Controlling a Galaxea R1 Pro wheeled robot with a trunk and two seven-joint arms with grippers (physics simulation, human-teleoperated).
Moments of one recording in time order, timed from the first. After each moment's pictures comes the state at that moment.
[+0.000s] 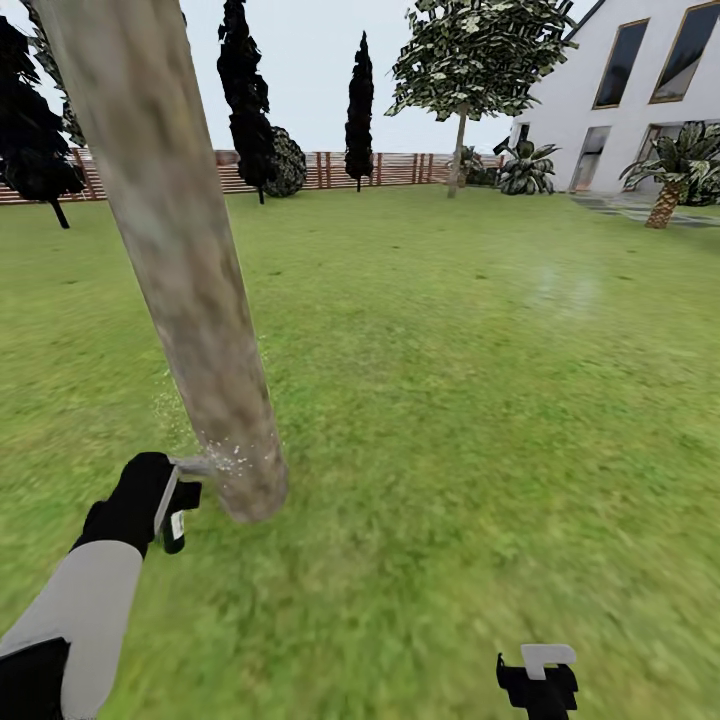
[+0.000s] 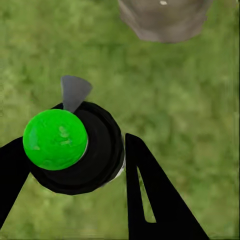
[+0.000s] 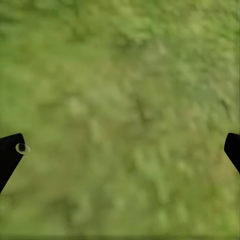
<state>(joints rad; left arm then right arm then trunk) -0.86 0.11 0.27 -0.77 -0.30 0.98 -0.06 -0.45 0.01 -0.87 -0.17 0.97 -0.39 -0.22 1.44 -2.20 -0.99</state>
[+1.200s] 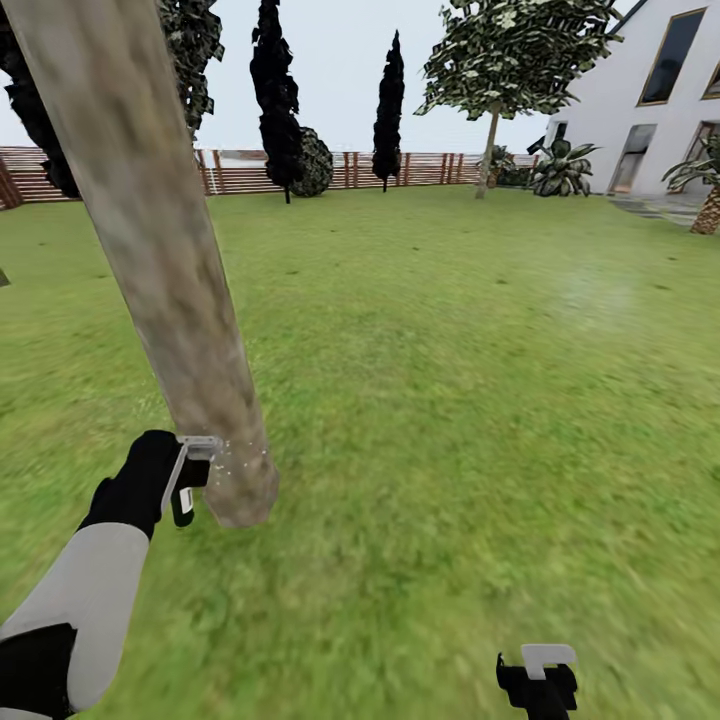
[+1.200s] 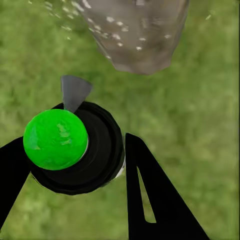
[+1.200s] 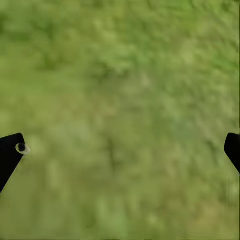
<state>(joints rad) -0.91 0.10 0.20 -0.82 -0.30 1.00 -0.09 -0.45 0.01 -0.87 -0.17 0.97 -0.39 -0.22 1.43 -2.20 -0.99</state>
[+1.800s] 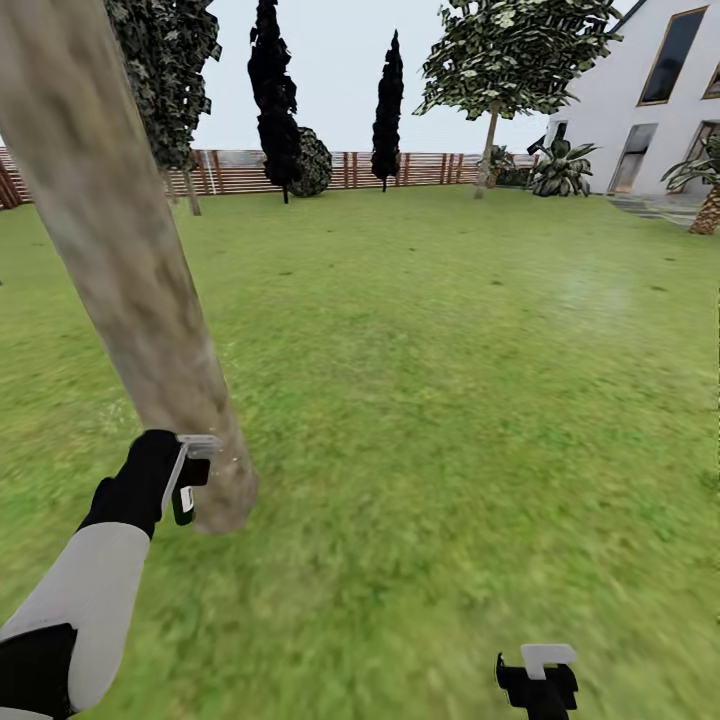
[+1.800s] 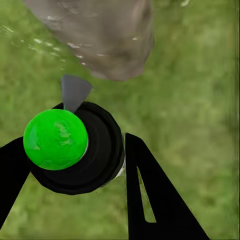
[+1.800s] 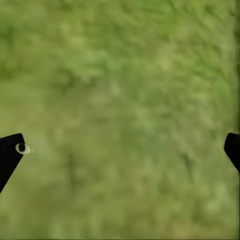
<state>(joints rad) -0.91 0.10 0.20 -0.82 -0.31 1.00 -0.09 -0.45 0.01 -0.87 -0.17 0.97 -0.39 -0.22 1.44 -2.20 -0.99</state>
